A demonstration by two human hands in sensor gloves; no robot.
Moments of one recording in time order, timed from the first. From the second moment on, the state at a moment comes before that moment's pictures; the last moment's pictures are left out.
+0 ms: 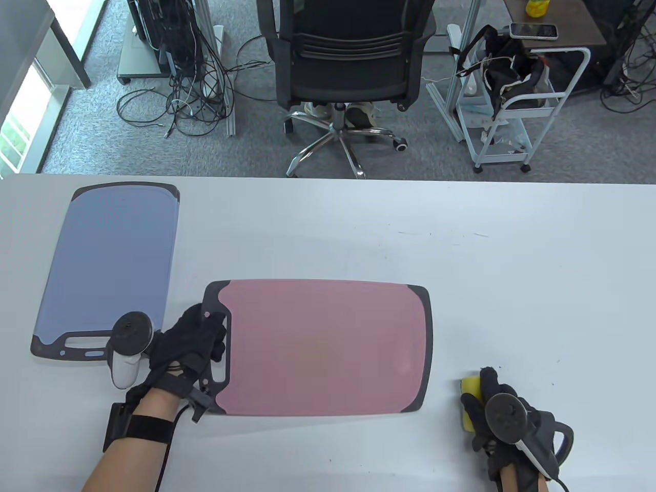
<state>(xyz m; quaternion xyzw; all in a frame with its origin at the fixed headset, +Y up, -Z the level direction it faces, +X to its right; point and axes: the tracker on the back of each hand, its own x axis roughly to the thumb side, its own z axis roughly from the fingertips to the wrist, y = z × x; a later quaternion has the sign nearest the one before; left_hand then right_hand) -0.297 -0.735 -0.228 0.06 -0.16 0.54 0.82 0.280 -0.775 -0.133 -0.07 -0.01 0.99 0.08</state>
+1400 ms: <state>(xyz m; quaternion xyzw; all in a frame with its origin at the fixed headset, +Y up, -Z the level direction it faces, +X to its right) -0.232 -0.770 -0.157 0.13 -0.41 0.00 0.90 0.151 -0.717 -0.201 0.04 -0.06 0.99 0.11</state>
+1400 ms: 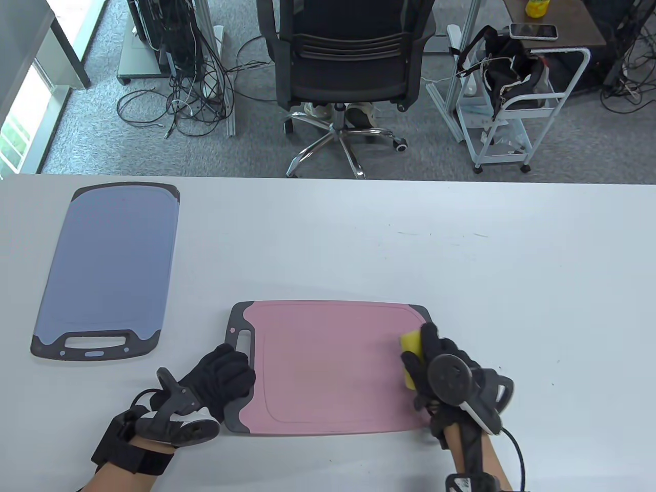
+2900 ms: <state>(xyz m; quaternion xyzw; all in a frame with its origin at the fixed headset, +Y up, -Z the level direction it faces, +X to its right) -0.230 -0.768 -0.154 0.13 -0.42 0.00 0.90 -0.056 -0.729 -0.218 0.29 0.04 0.96 0.00</state>
